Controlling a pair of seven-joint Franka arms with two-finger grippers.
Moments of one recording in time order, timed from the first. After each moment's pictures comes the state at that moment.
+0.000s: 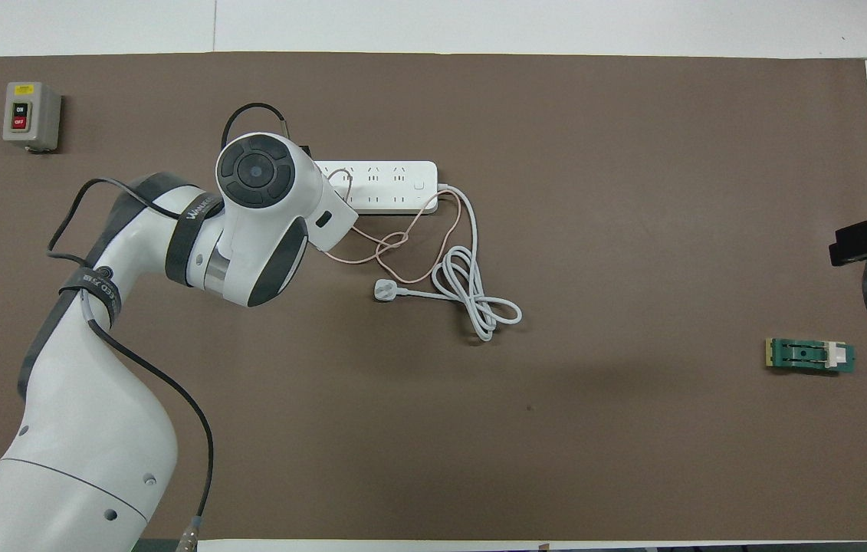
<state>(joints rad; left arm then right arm) -0.62 0.46 0.20 -1.71 0.06 2.31 1.09 0.01 -0.03 -0.05 -1.55 -0.05 1.46 -0.06</state>
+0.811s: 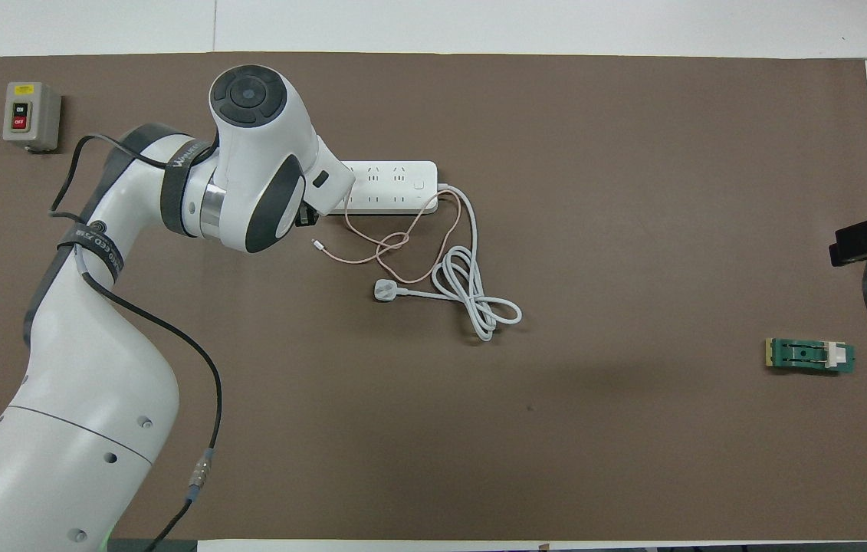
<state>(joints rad) -0.48 0.61 0.08 -1.43 0.00 2.01 1.15 0.01 -0.03 -0.05 -1.55 -0.05 1.46 -0.06</state>
